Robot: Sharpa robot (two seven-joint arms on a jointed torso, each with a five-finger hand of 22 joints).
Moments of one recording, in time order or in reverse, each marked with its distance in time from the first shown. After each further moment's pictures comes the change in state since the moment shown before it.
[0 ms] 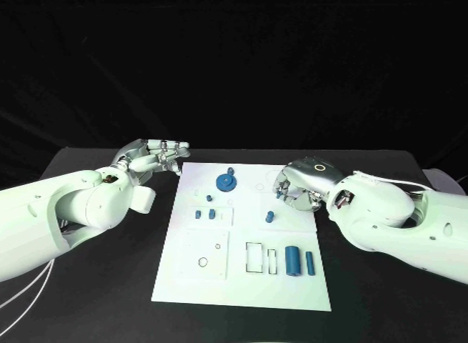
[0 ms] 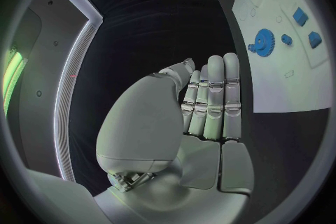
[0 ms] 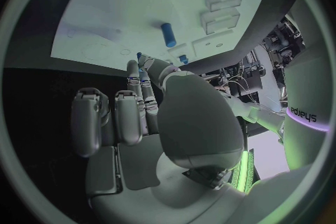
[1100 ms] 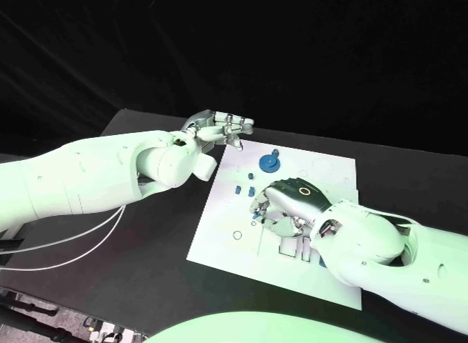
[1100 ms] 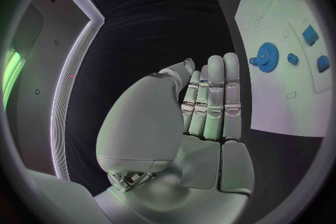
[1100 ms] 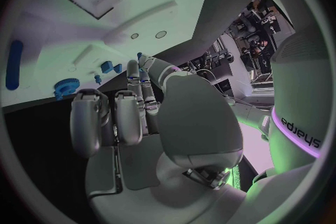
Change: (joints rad) left arm -0.001 0.084 0.000 -0.038 0.000 0.013 -0.021; left_hand 0.000 0.000 -0.003 -0.003 0.000 -0.007 0.000 0.000 0.000 -0.004 0.004 0.004 0.000 0.000 0.000 0.000 -0.002 0.000 0.000 0.000 0.000 -0.002; right arm -0.133 0.244 -0.011 0.006 0.018 -0.040 0.040; right_hand -0.009 0.000 -0.001 0.001 0.003 -0.002 -0.002 0.002 0.001 0.001 0.002 -0.002 -0.002 0.000 0.000 0.000 0.000 0.000 0.000 0.000 0.004 0.000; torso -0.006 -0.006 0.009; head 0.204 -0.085
